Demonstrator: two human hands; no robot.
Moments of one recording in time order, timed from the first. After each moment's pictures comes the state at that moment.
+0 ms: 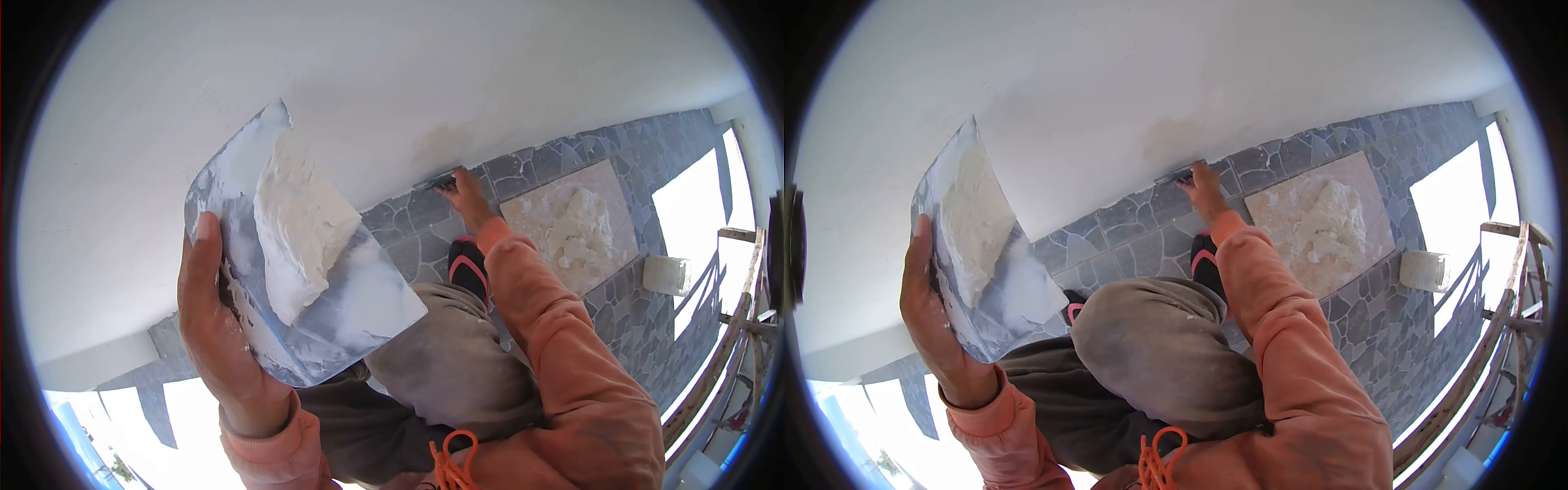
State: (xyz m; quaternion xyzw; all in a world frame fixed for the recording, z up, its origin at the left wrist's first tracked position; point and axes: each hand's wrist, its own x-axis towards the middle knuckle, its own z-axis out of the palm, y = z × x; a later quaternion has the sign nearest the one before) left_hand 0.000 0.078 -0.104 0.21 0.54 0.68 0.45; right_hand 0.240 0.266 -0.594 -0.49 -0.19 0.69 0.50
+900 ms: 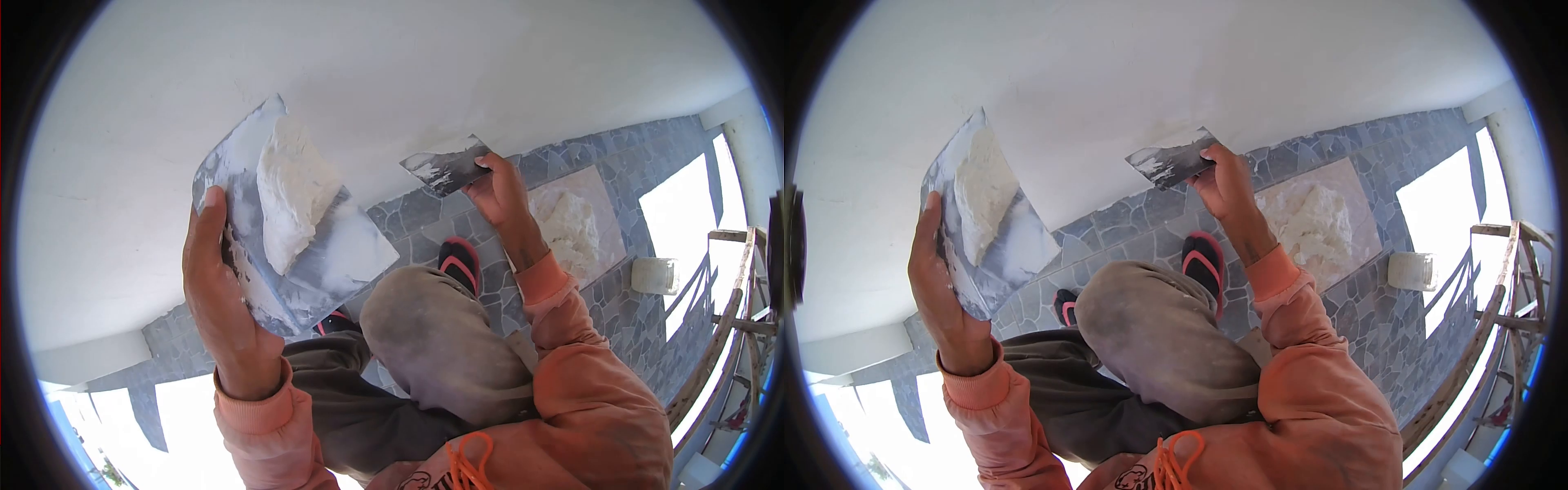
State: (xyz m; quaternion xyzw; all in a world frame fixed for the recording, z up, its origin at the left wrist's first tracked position) left_hand -0.016 0.066 -0.108 0.25 0.39 0.68 0.56; right_hand 0.260 0.203 -0.305 -0.35 -0.13 0.73 0.57
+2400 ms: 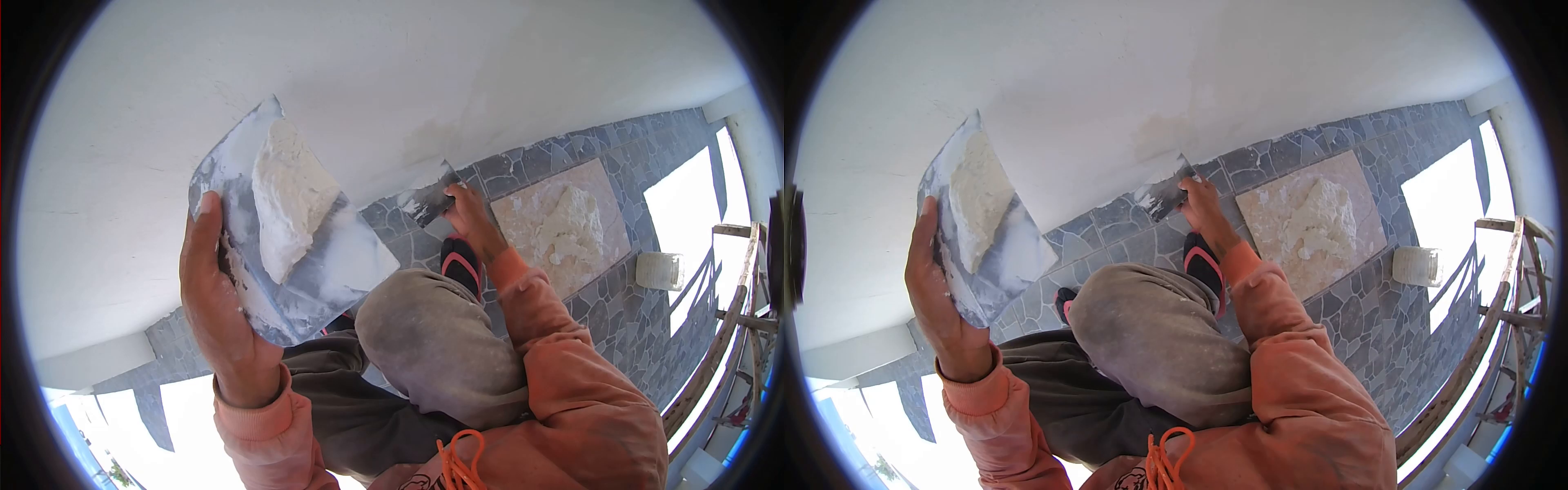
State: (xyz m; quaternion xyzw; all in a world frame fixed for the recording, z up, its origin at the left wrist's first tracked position) left_hand -0.011 0.069 -0.109 0.26 0.42 0.67 0.55; right_hand 0.241 0.193 -0.458 -0.45 -0.15 0.74 0.48
